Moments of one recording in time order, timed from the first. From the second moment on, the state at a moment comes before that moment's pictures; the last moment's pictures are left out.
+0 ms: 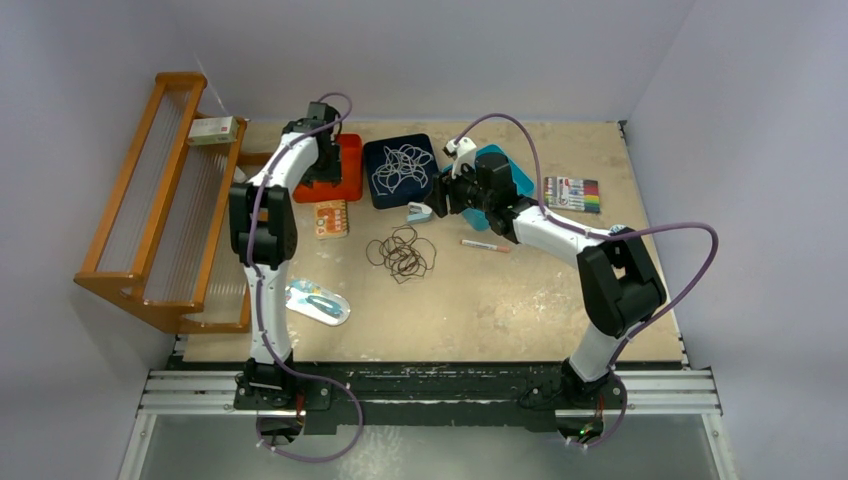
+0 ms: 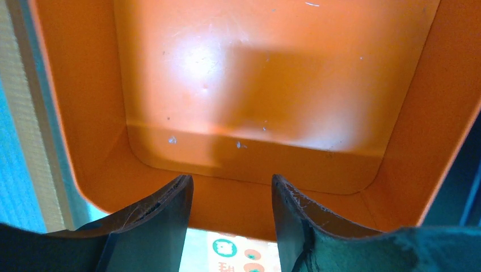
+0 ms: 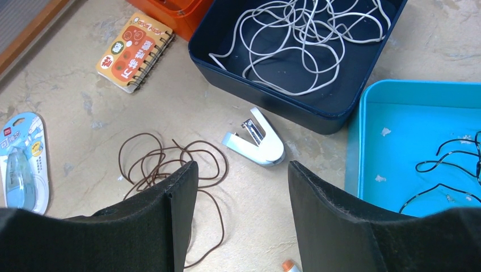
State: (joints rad) left arm -0.12 2.29 2.01 -0.86 -0.22 -0.20; right arm 0.51 1.73 1.12 0.20 -0.26 0.10
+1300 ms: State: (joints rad) left arm -0.44 1.57 1.10 -0.37 -0.10 -0.37; right arm 0.51 1.66 1.02 0.19 -0.22 0.17
